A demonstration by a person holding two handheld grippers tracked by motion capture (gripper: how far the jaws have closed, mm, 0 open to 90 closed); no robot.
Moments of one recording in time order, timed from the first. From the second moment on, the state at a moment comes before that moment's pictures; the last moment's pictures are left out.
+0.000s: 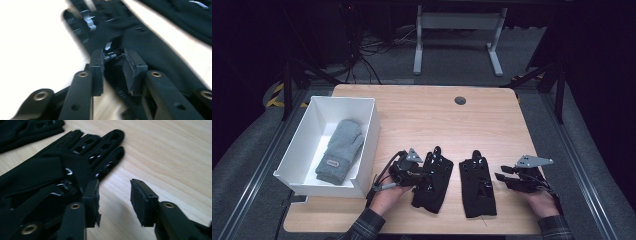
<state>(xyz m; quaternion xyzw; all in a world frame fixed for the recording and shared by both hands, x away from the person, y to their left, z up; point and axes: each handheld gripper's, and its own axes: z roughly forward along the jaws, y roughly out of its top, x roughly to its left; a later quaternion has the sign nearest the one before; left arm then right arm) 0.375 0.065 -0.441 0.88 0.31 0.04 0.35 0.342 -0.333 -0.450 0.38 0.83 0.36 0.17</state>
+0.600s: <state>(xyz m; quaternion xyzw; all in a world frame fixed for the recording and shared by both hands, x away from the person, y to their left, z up) 0.385 0.061 -0.457 0.88 0.33 0.02 0.34 0.324 -0.325 -0.453 0.35 0.86 0.36 0.11</state>
